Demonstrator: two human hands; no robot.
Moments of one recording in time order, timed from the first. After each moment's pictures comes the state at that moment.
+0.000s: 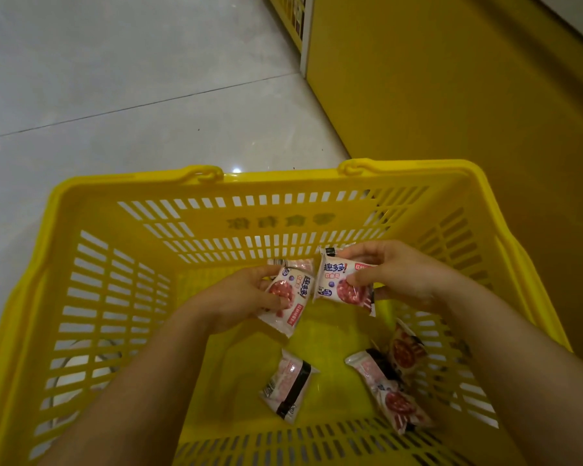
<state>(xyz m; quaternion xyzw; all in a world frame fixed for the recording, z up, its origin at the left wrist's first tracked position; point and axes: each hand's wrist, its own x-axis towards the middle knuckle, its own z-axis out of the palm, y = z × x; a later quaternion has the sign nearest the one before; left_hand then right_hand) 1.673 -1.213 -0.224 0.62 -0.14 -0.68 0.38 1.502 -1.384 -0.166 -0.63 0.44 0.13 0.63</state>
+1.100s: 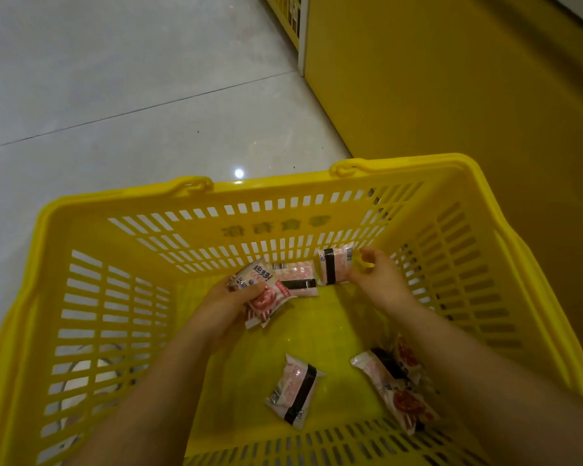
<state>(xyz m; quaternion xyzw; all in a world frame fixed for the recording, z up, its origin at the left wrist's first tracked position) 1.672 -1.188 -0.255 0.65 0.05 -0.55 0.52 1.506 -1.362 -0.231 -0.67 0.57 -0.01 0.49</state>
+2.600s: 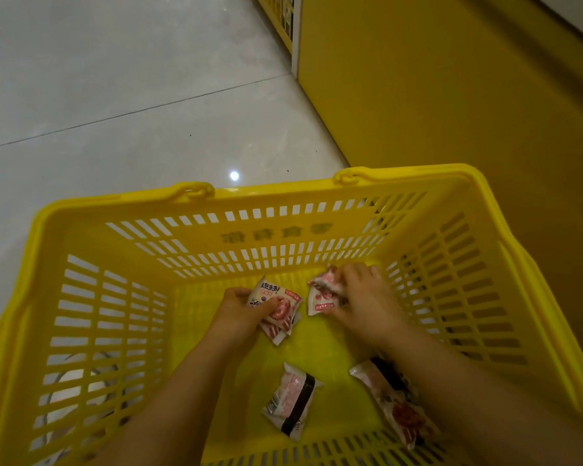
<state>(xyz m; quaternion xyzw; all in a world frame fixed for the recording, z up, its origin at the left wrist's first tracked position) 1.649 -1.204 -0.267 0.77 0.00 -0.50 0.40 1.486 -1.350 -0.255 -0.91 0.36 0.07 0.20</state>
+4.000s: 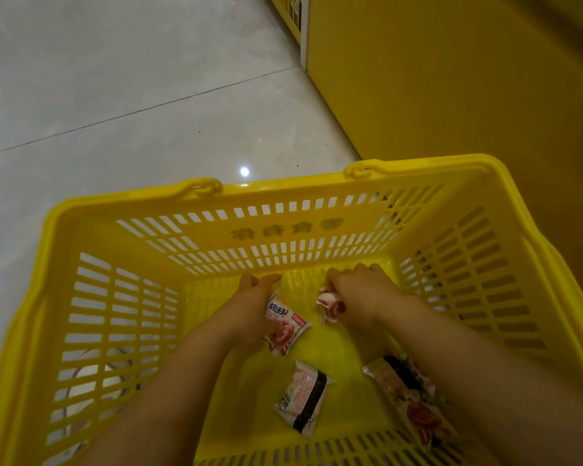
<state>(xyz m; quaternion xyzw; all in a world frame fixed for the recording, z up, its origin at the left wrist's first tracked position) 1.668 -1.206 -0.245 0.79 -0.36 -0.49 0.10 1.522 -1.358 -0.249 -0.92 0.22 0.30 0.12</state>
